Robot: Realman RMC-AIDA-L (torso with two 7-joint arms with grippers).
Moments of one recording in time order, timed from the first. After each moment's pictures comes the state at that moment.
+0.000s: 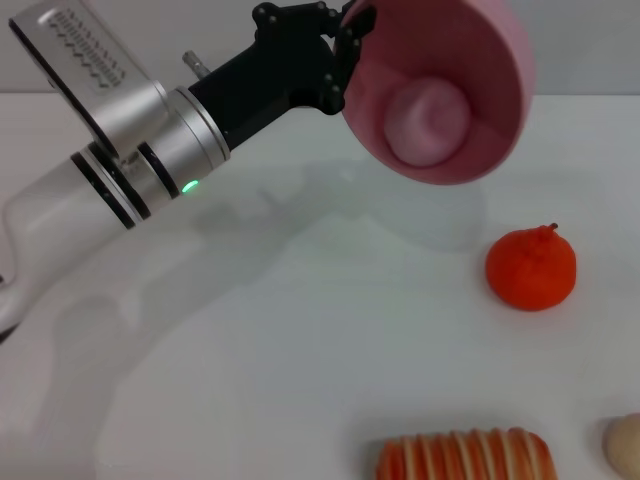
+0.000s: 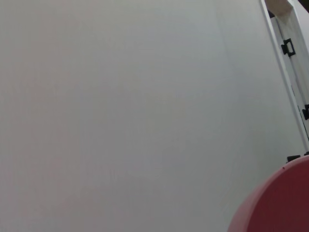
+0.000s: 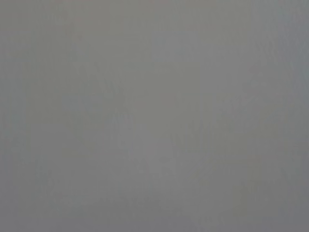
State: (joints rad) left arm -0.58 -2.07 1.72 0.57 0.44 1.05 -0.50; right arm 0.33 2.00 -0.65 -0.86 -1.30 -1.15 1.54
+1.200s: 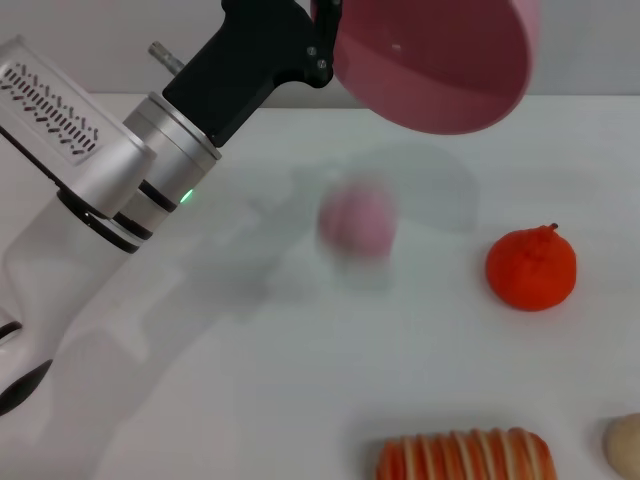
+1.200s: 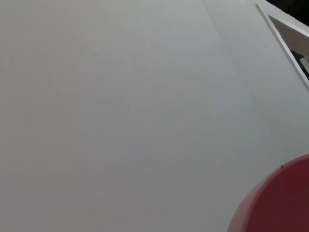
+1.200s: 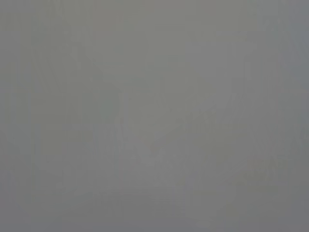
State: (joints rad) left arm -0.52 -2.08 1.98 0.58 -0.04 1.20 -0.10; right arm 0.33 2.00 -0.64 -0.83 -1.30 -1.15 1.53
